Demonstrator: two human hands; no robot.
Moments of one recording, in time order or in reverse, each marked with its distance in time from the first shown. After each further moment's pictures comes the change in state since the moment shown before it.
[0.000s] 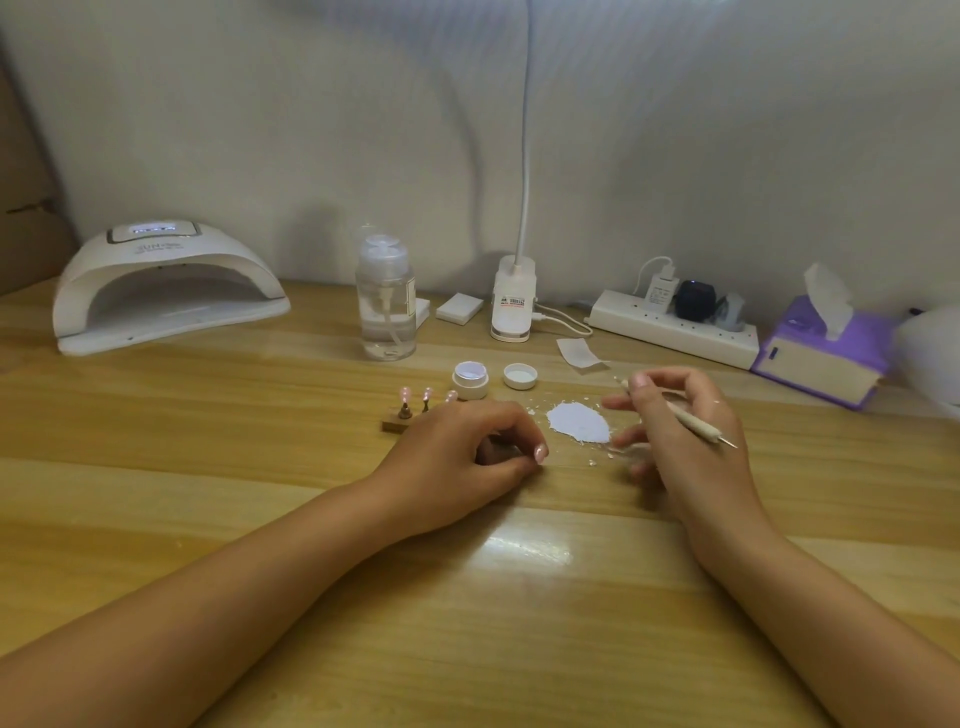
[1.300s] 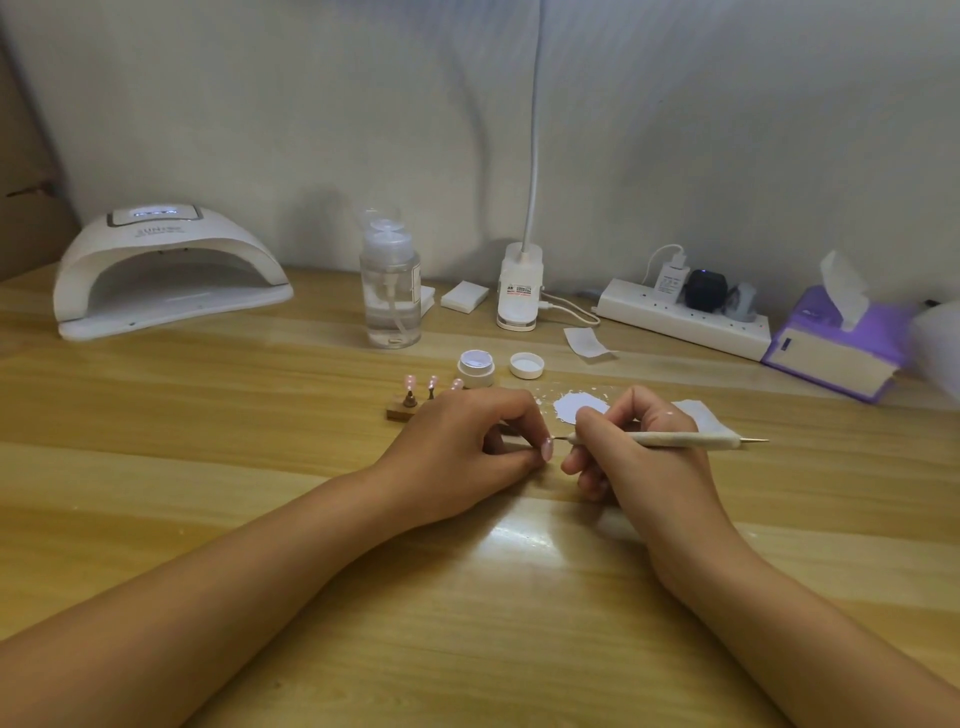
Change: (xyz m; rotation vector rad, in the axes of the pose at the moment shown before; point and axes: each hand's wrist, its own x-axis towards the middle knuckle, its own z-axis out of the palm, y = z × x) left_hand 0.000 0.003 -0.001 -0.008 0.023 0.034; right_hand -0.025 -0.004 0.025 0.065 -0.185 0.121
